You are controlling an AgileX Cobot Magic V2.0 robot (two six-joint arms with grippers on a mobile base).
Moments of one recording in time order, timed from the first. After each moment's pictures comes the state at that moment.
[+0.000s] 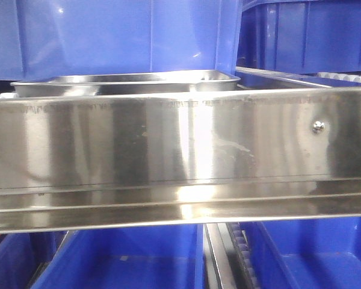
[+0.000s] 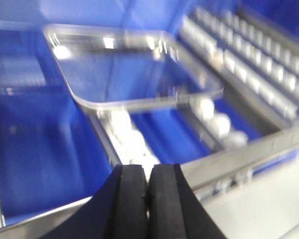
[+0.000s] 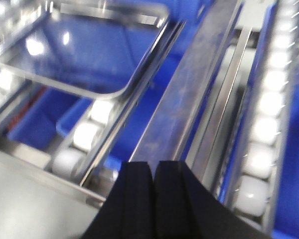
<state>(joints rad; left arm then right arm) -0.26 0.51 -0.61 -0.46 0.76 0.12 0.38 0.86 -0.86 0.22 0.80 -0.05</state>
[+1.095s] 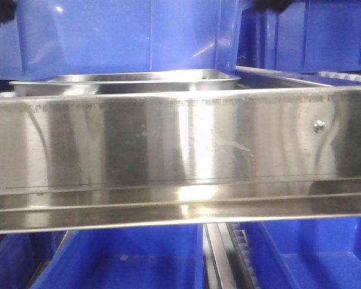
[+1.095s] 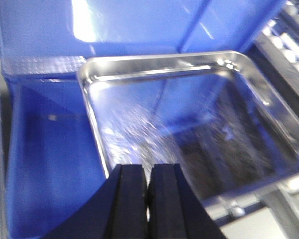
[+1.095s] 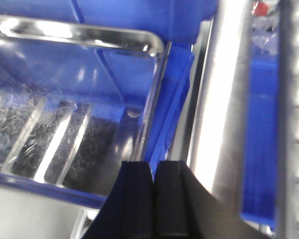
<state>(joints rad) -0.28 1.13 -0.90 -0.33 0.55 0.08 0.56 1.44 -1.32 -0.11 0.91 0.42</state>
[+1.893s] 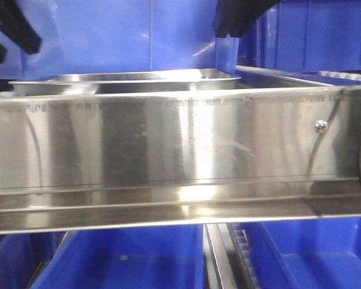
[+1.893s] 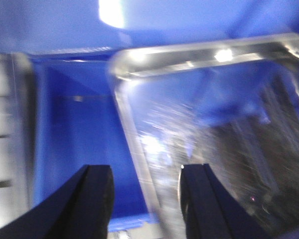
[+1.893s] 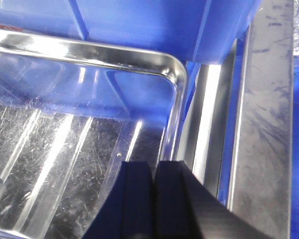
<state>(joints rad) -0.23 1.29 -0.97 -0.28 0.57 0.08 0.56 1.58 -1.40 -0.11 0.85 0.43</state>
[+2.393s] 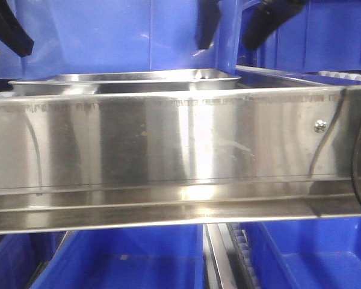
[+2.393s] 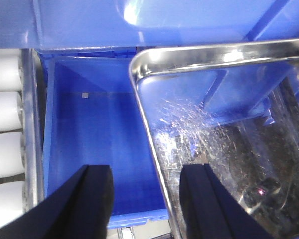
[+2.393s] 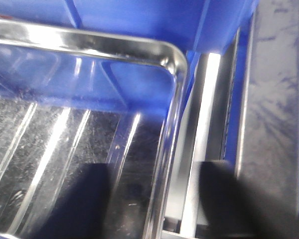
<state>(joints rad) -0.22 1.30 -0.97 -0.28 0.58 0.08 0.56 1.61 -1.40 -0.10 0.85 0.43</state>
